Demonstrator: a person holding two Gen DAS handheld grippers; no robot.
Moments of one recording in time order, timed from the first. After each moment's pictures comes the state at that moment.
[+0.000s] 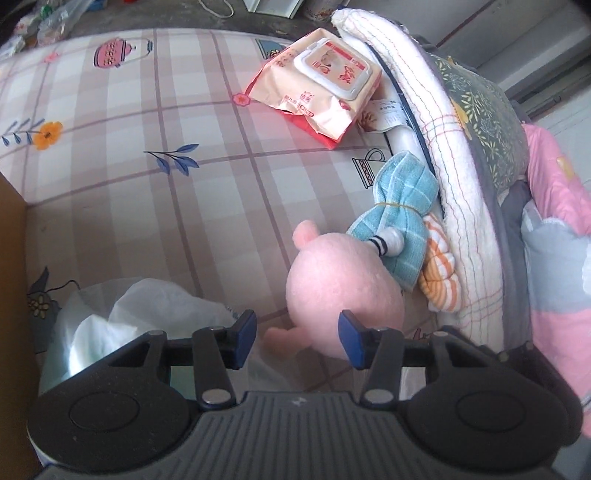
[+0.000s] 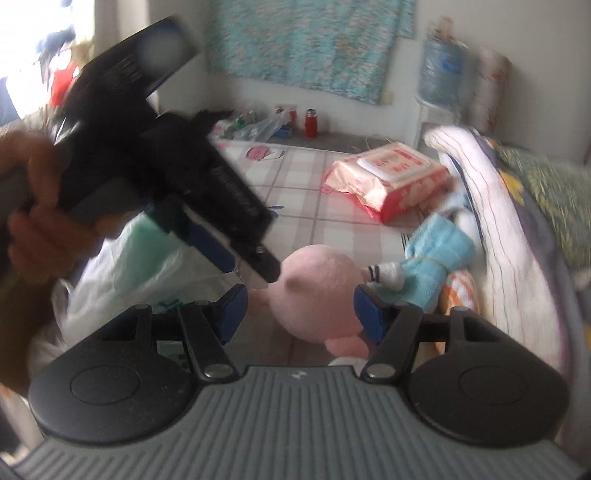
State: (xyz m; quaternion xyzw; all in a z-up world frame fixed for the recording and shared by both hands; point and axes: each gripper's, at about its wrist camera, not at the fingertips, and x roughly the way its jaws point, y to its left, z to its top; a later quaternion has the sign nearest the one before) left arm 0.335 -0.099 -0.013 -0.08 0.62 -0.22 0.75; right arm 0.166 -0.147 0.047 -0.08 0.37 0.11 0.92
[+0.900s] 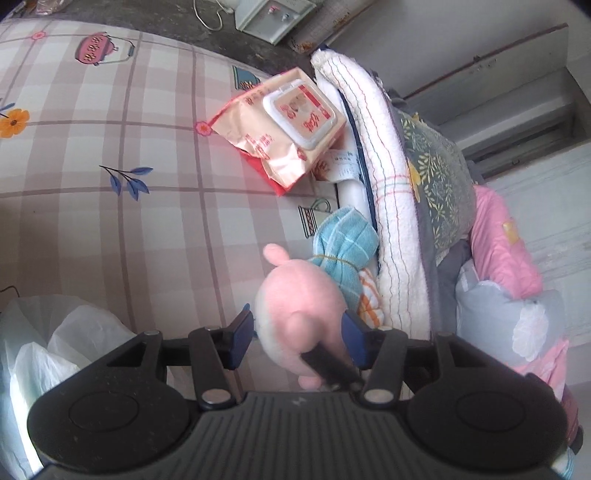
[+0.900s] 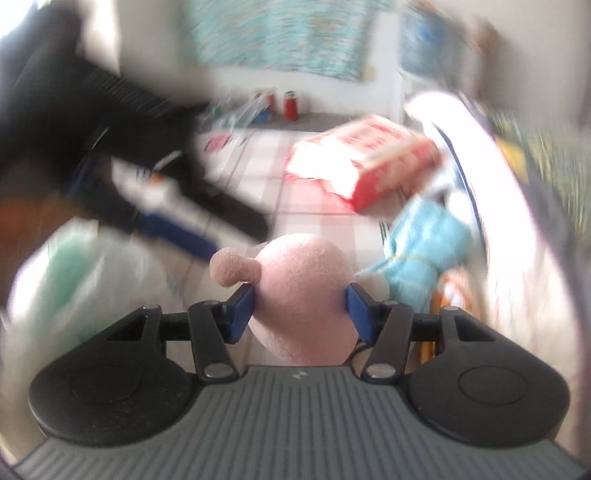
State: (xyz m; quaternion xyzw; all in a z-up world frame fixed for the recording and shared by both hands) left arm 0.345 -0.095 0.000 -0.21 0.57 -0.26 0.75; right arm 0.229 -0.220 0.021 0.10 0.40 0.07 0.91
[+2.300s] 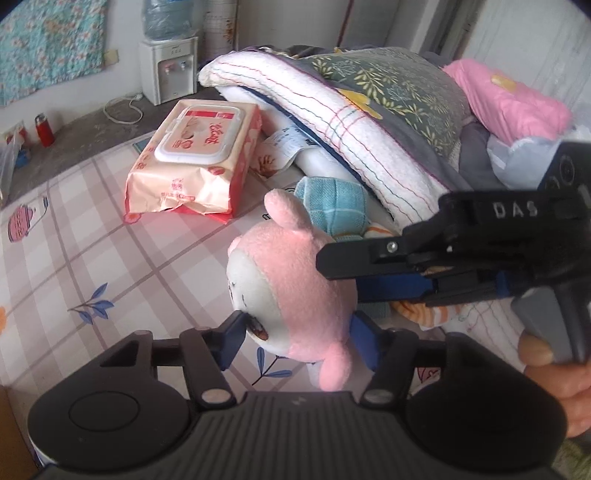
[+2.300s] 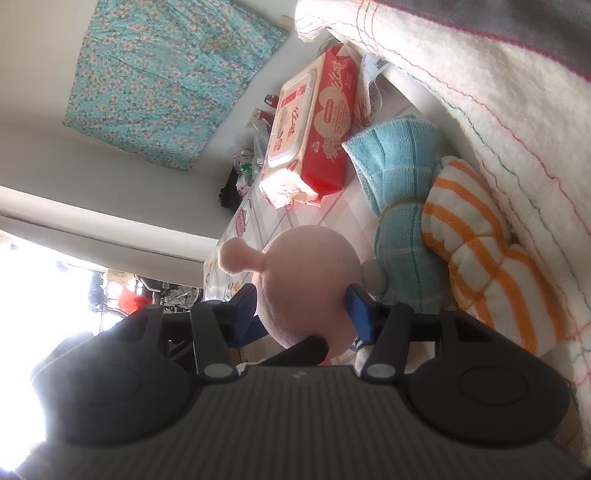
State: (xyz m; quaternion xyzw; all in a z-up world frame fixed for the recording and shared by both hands) left arm 0.324 -0.183 -0.006 0.10 0.48 -0.33 0.81; right arm 0.277 -0.324 -0.042 0.50 0.41 0.09 0.76
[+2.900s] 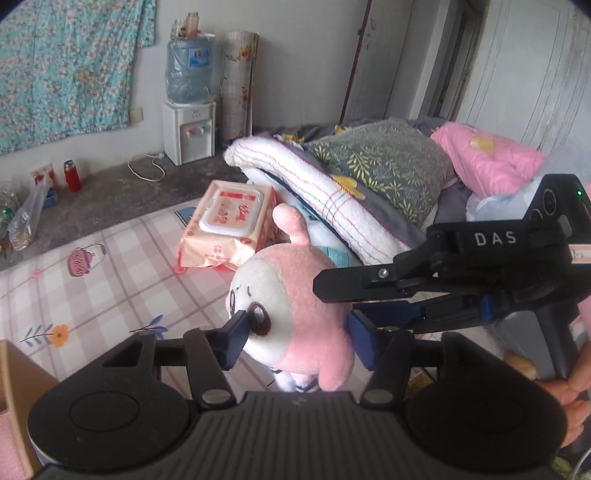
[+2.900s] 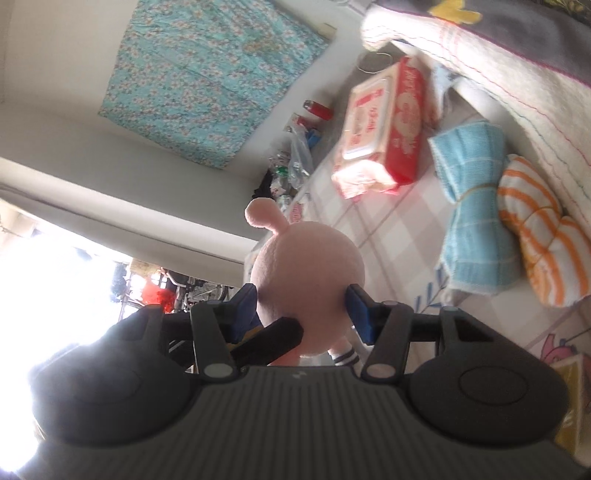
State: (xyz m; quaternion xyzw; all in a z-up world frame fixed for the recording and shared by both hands) left arm 0.262 -0.131 0.084 0.07 0.38 -0.32 0.86; right arm 0.235 -0.284 0.041 0.48 0.37 0.14 0.78
